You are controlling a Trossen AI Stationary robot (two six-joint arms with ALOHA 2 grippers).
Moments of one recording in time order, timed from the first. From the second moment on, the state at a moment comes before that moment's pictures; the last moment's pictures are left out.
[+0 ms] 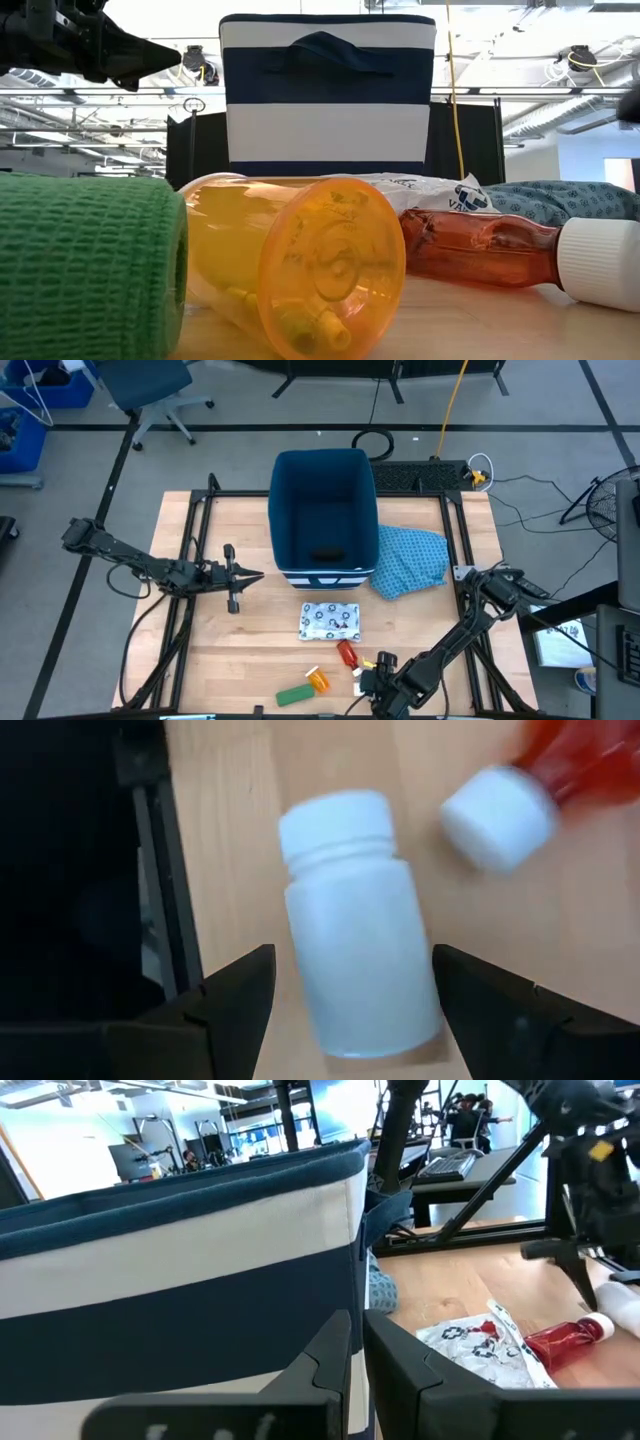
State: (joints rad) left arm -0.35 0.64 0.14 0.53 -0.47 0.16; right arm 0.81 2.00 1.32 -0.52 0.18 1.00
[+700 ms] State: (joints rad) left arm -0.35 0.64 0.14 0.52 -0.47 0.16; right arm 0.81 1.98 1.26 -0.45 0.19 0.87
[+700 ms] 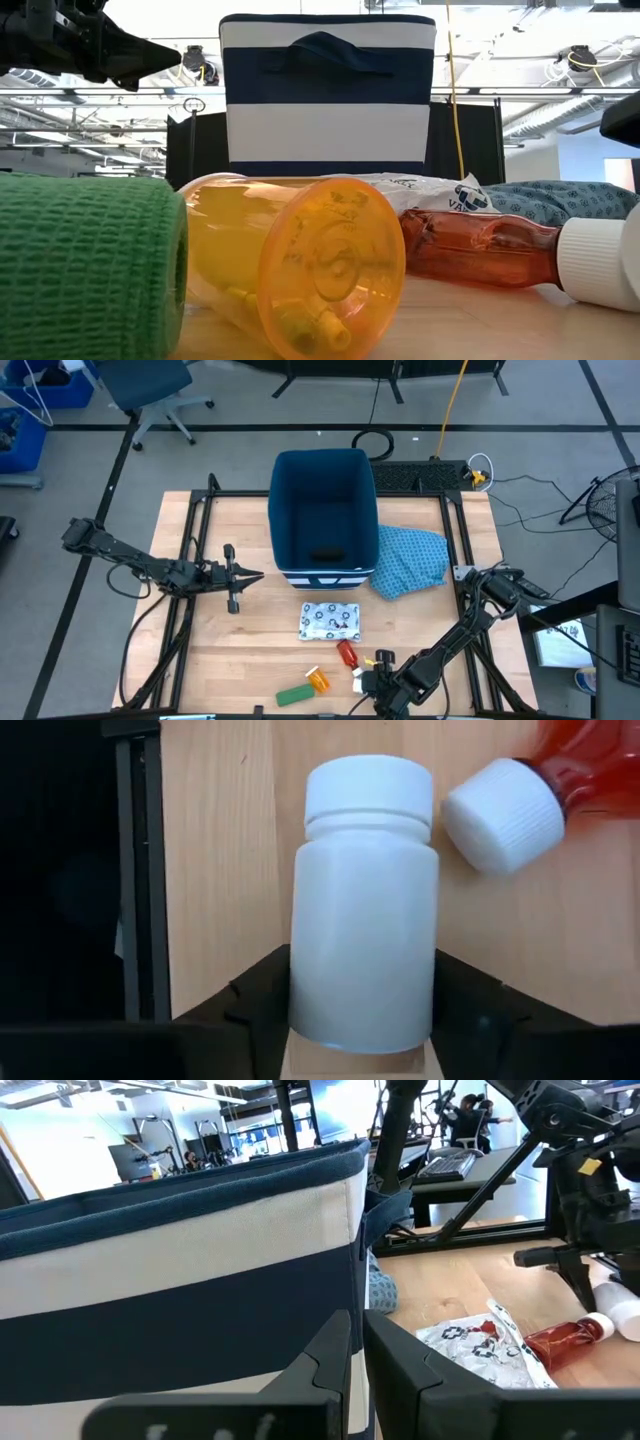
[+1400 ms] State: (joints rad) left arm -0.35 0.64 0.14 0.53 -0.47 0.16; right arm 0.78 1.44 1.04 -0.10 0.32 0.11
